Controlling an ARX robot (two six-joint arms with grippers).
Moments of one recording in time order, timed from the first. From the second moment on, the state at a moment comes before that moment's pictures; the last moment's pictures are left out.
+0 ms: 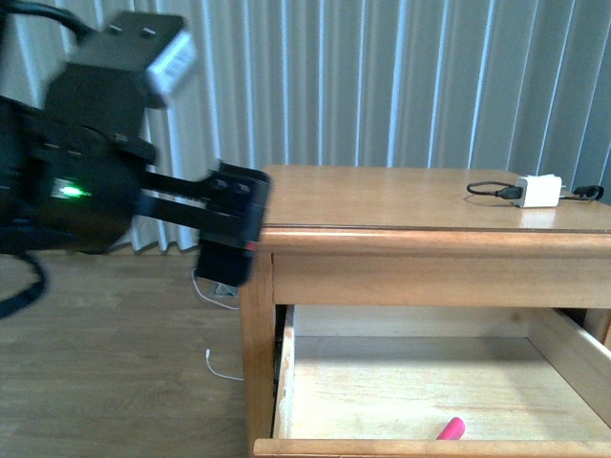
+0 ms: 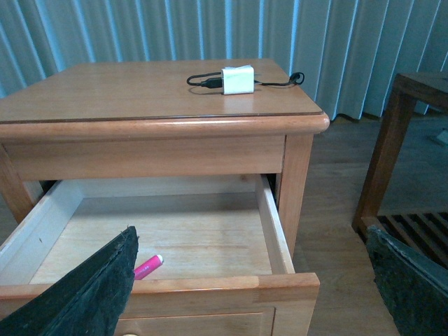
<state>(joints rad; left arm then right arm) -0.39 1.35 0.81 0.30 -0.18 0.11 0.00 0.33 0.16 0.16 0.00 0.00</state>
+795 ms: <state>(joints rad) -0.25 0.52 0.32 0.06 -0.31 -0.02 0.00 0.33 0.16 0.16 0.00 0.00</state>
